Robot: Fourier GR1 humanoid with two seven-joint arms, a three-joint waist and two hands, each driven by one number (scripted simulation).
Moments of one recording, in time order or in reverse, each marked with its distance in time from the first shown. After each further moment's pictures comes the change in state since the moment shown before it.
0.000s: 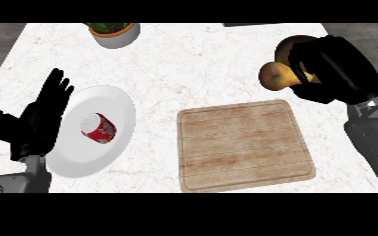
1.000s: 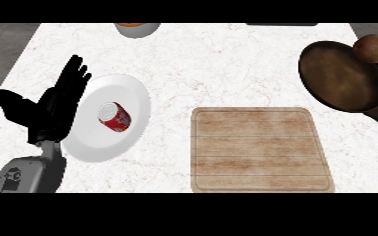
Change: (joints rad) left arm -0.103 -0.043 -0.030 0.022 -0.032 -0.040 0.024; right arm -0.016 -0.121 -0.443 0.488 -0.127 -0.102 -0.340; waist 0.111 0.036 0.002
